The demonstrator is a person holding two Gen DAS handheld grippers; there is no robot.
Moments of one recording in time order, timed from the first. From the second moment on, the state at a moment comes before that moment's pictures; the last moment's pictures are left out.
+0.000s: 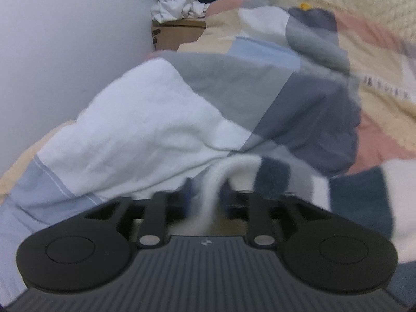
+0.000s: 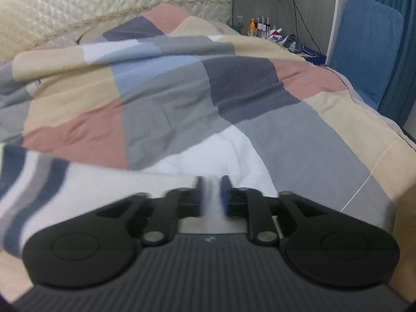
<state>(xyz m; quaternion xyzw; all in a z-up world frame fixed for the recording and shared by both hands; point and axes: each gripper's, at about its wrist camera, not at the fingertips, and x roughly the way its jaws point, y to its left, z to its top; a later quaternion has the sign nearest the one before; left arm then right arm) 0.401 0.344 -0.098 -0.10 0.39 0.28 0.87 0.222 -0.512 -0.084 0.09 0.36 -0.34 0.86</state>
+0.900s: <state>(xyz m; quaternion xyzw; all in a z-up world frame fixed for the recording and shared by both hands) 0.566 0.132 -0.152 0.06 0.39 -0.06 0.92 0.501 -0.191 -0.113 0.08 0.38 0.04 0.92</state>
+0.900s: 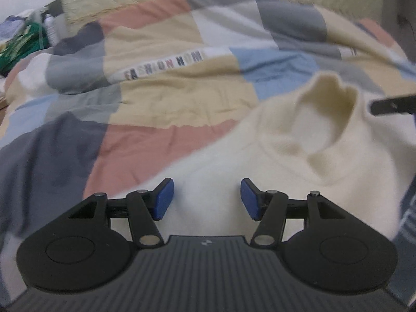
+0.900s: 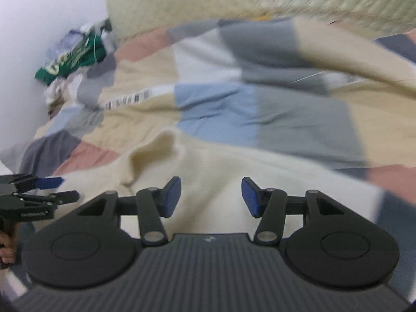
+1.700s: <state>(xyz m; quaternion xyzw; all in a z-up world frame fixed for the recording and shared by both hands) 0.587 0.174 -0.084 -0.02 0.34 0.01 0.94 0.555 -0.143 -0.078 -0.01 0.36 0.00 0.93</state>
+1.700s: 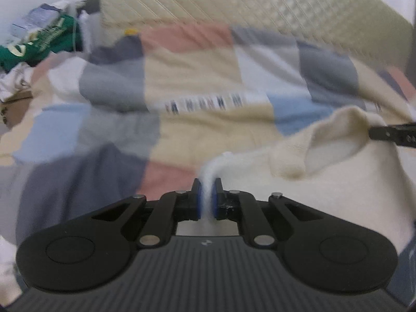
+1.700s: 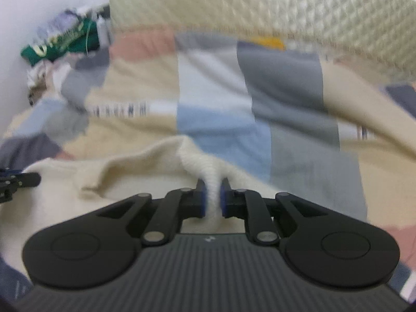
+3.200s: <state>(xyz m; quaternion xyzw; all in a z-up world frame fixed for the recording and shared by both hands) 0.289 0.108 -0.001 -0.11 0.38 0.02 0.92 0.285 -0.103 0.036 0.07 0.30 0.06 0.95</state>
